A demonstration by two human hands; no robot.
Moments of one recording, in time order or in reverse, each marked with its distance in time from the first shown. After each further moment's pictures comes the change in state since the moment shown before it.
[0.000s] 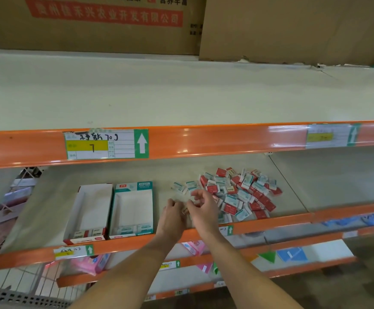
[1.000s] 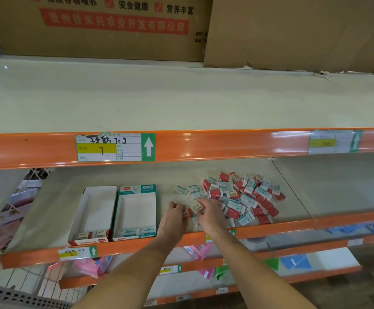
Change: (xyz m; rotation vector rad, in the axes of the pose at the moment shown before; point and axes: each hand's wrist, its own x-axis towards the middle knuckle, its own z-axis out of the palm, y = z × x) left_hand 0.000 0.001 -0.010 0.038 -0.002 0.004; right_hand 0.024 0.018 -0.011 -0.557 -0.231 -0.039
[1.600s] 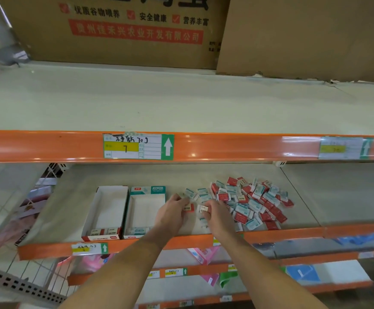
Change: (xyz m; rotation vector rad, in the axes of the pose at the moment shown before) left_hand 0.006 -0.011 -0.047 0.110 0.031 0.152; right_hand -0.002 -0.003 -0.004 -0.194 0.036 -0.111
